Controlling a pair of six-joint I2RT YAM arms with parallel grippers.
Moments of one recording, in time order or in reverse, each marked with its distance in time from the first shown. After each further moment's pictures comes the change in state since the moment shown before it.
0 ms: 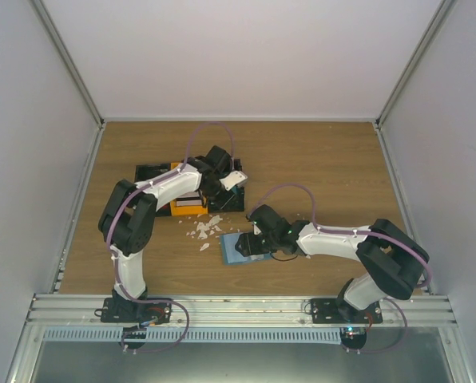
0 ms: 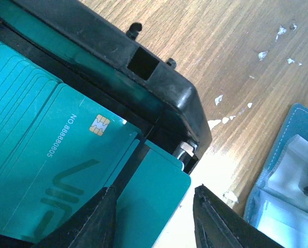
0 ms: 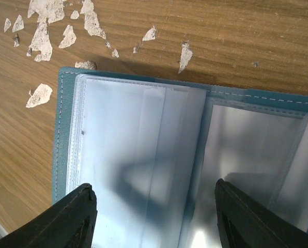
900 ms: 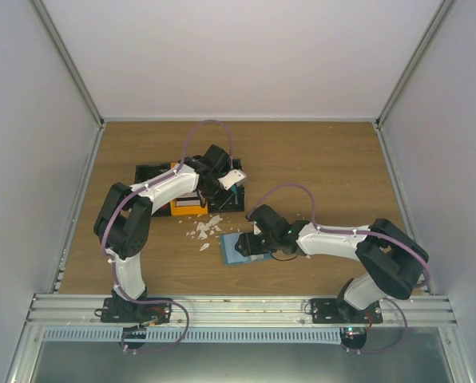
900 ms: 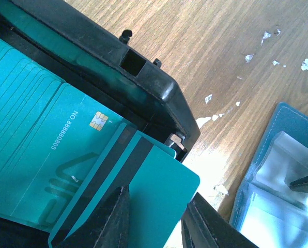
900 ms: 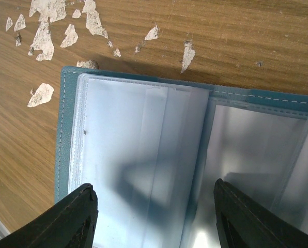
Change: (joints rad) left arm 0.000 -0.050 -0.018 -0.006 0.005 -0.008; right arm -0.002 0.004 0.000 0.005 -0.010 0.000
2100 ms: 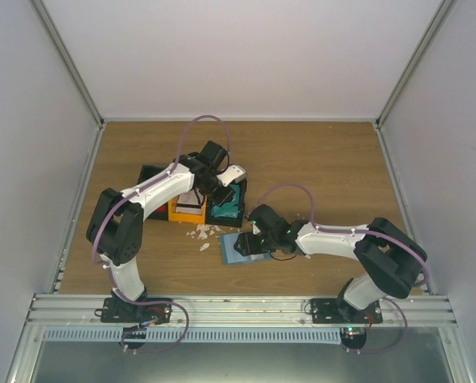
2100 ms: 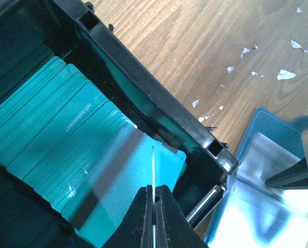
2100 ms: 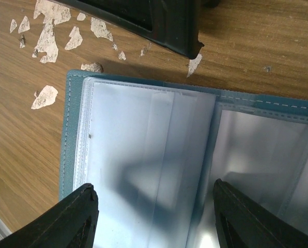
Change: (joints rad) left arm -0.002 -0.070 0.011 -0.033 -0.003 -0.010; right arm 0.000 0.011 0.005 0.015 -0.006 0.000
